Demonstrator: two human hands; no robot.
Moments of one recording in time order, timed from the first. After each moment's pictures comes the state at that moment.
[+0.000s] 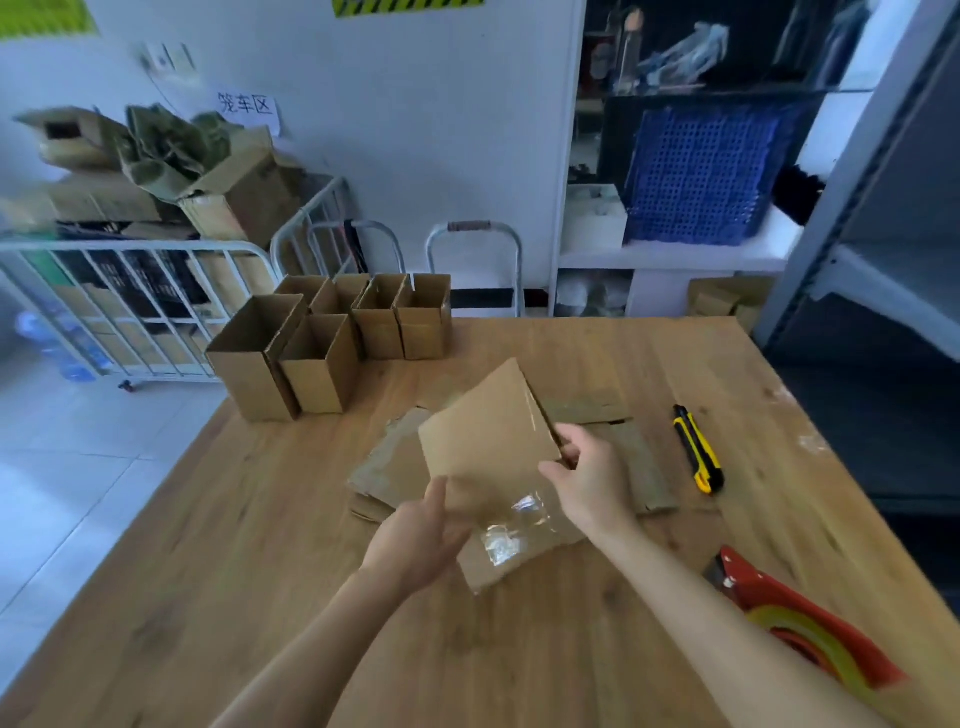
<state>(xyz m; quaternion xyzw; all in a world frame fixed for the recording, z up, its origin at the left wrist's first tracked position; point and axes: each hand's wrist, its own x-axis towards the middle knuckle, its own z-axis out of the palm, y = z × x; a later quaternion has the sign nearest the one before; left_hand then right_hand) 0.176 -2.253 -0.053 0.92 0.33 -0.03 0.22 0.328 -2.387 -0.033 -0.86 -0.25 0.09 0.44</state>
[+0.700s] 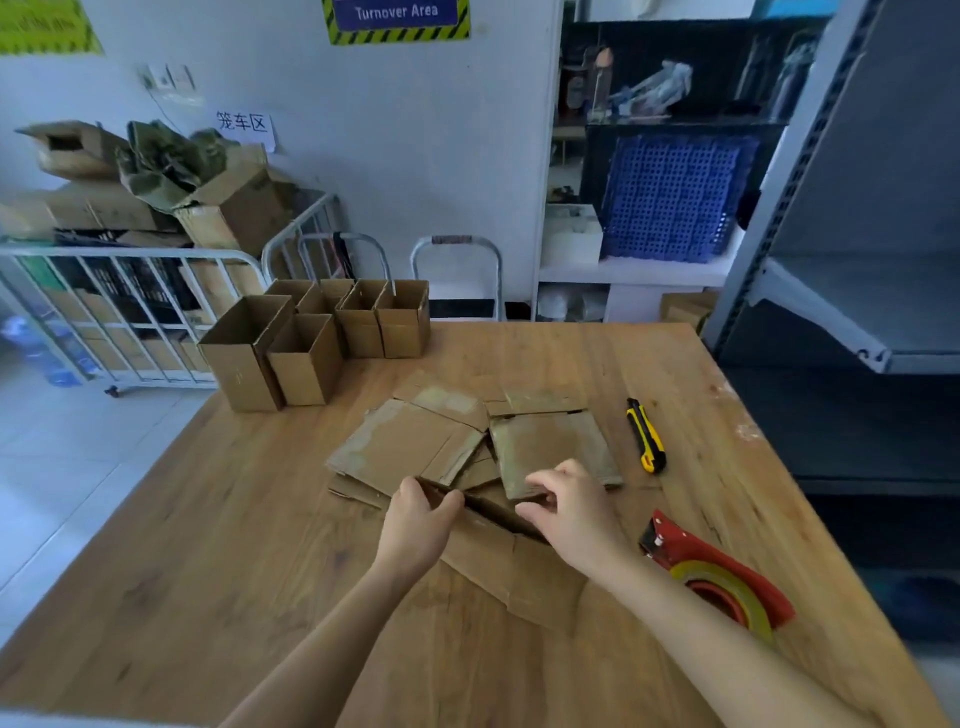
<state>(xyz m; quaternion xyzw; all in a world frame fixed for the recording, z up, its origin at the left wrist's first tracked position) 0.176 -2.340 -0.034 0.76 0.47 0.10 0.44 0.298 -2.484 -0.022 -0.85 -0.40 0.10 0.32</state>
